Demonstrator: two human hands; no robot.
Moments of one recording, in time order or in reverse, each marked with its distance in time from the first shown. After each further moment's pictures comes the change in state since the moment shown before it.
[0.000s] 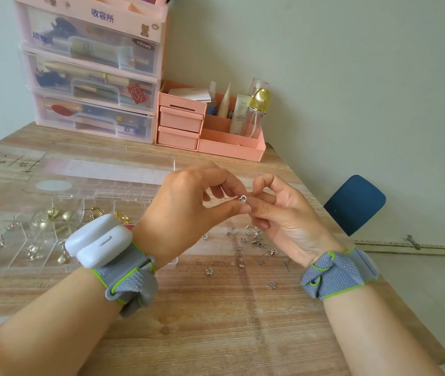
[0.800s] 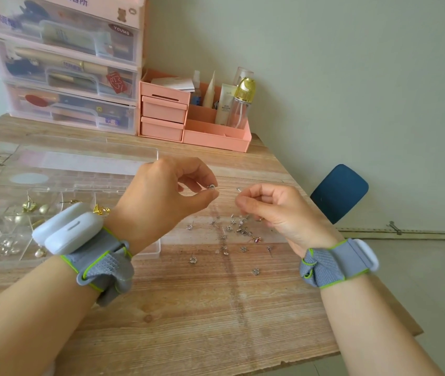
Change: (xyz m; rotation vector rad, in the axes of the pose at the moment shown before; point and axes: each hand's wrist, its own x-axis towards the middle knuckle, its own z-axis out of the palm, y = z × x) left_hand 0.001 -0.004 -0.001 0.043 -0.012 -0.150; right_hand -0.013 -0.002 -0.014 -0.506 0.190 0.069
